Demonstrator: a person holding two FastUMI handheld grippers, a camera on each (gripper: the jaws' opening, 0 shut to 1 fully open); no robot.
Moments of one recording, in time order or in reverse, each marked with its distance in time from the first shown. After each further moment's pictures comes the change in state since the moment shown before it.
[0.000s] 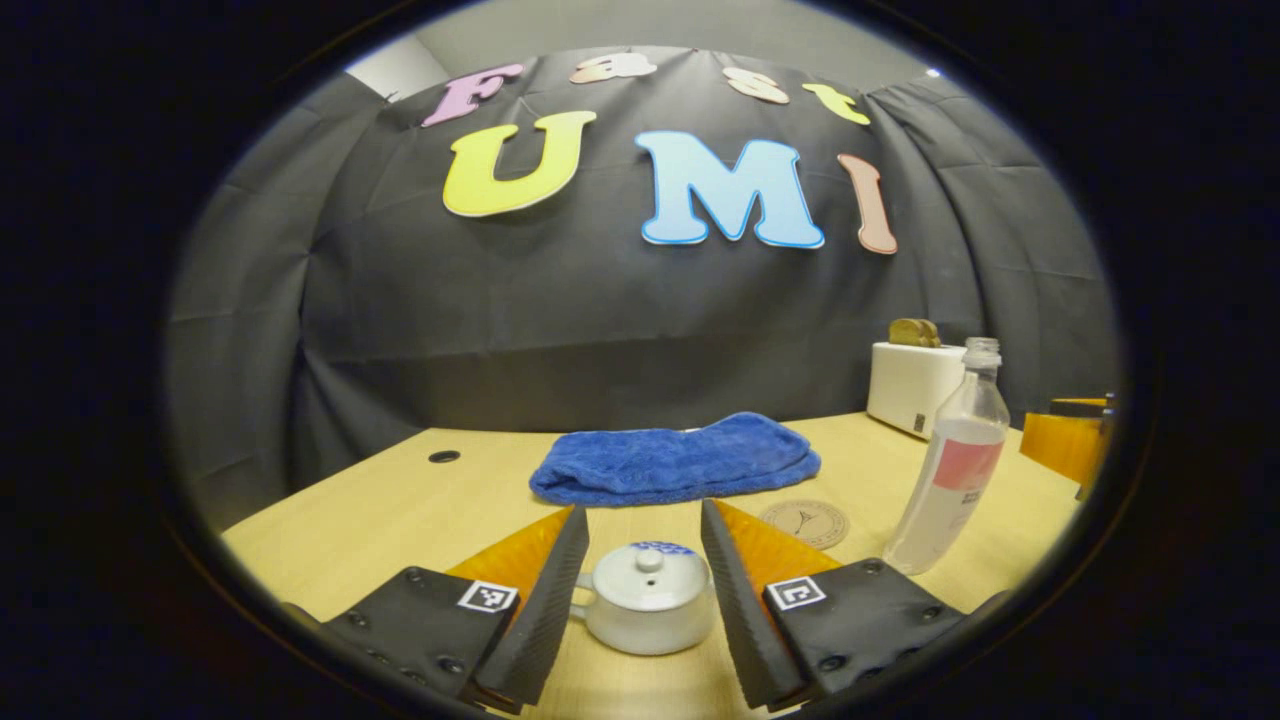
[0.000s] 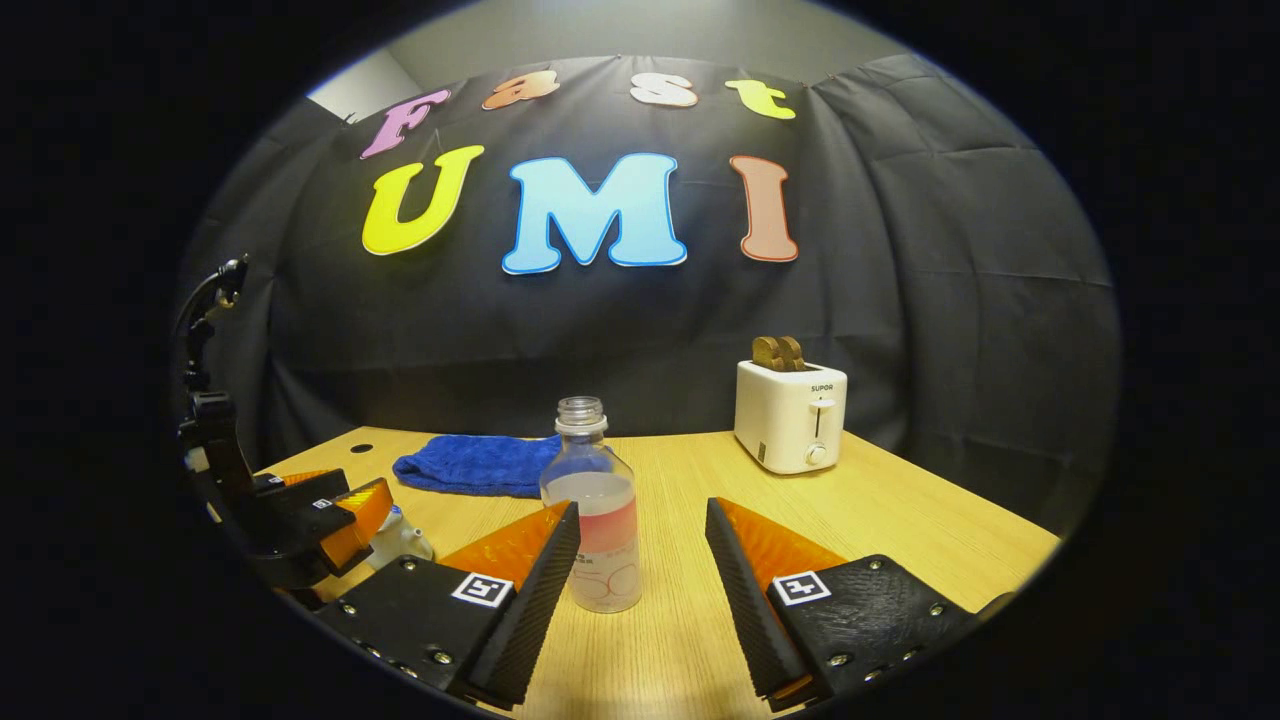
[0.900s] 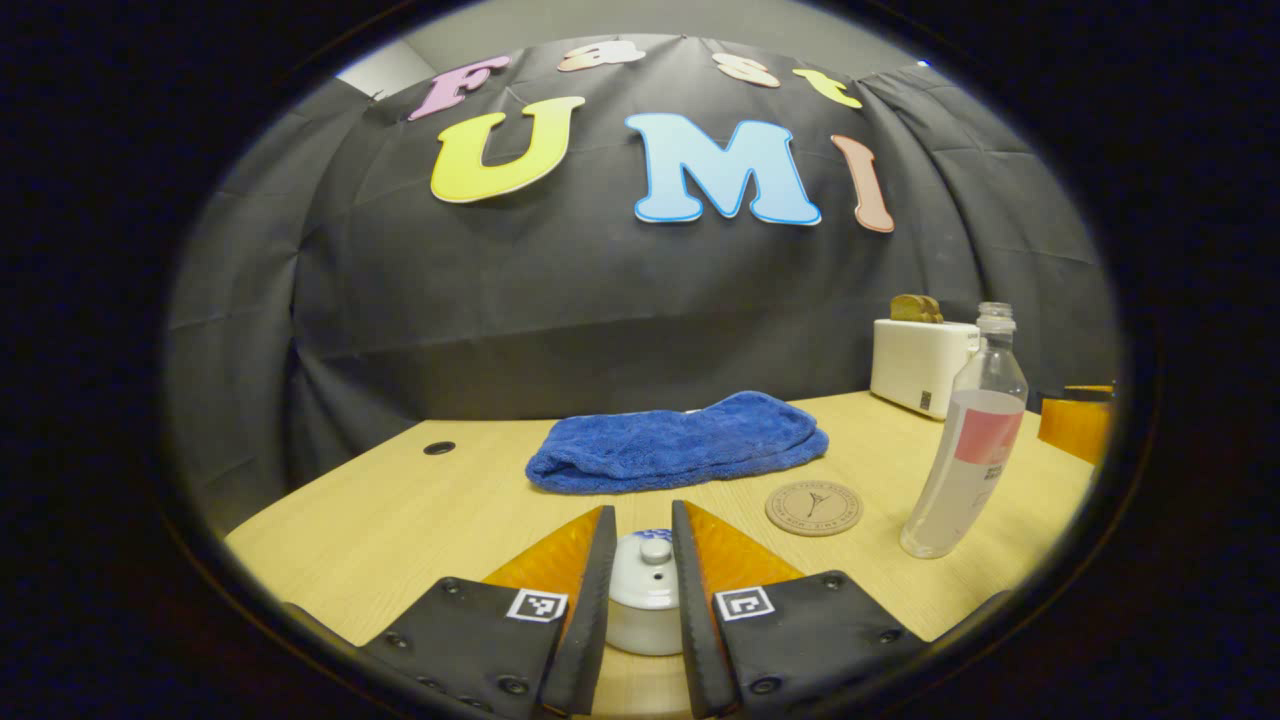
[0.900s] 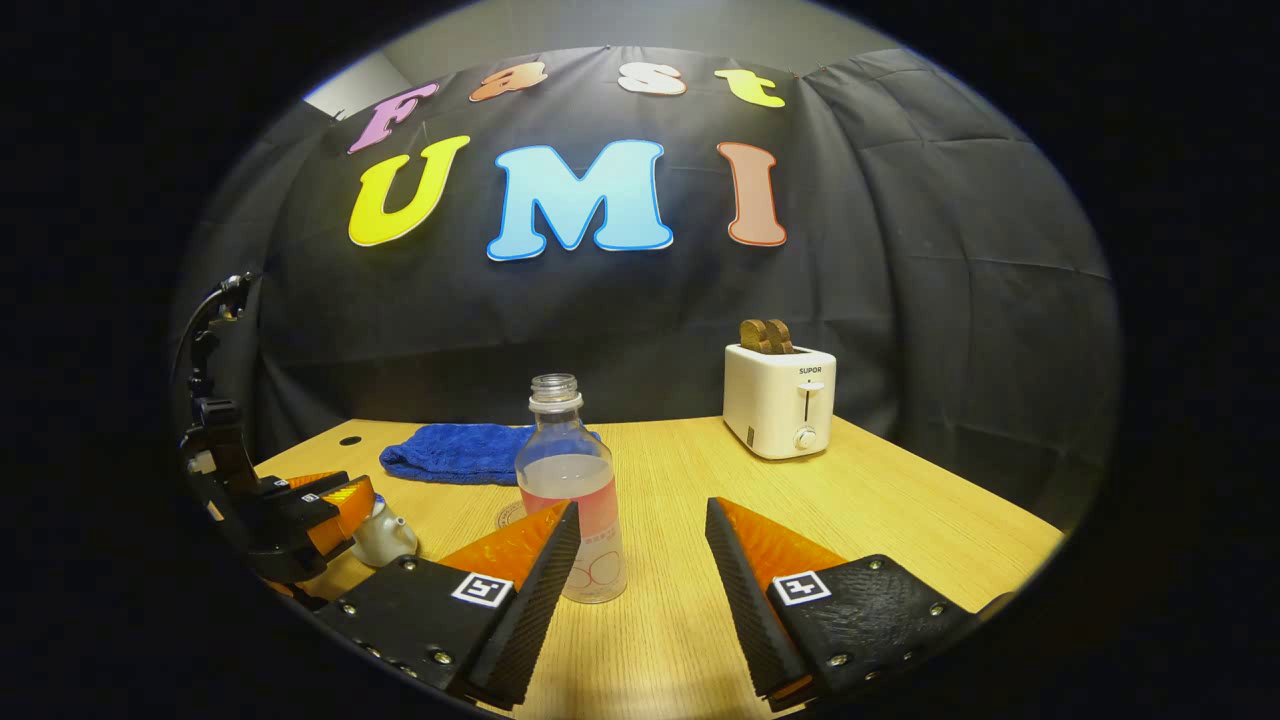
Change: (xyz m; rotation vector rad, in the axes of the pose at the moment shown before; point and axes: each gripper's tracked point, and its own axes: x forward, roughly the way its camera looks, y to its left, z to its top) left arm 0.013 0.001 -0.014 0.045 0.033 -0.008; right arm 0.003 -0.007 -0.013 0.006 0.038 -0.020
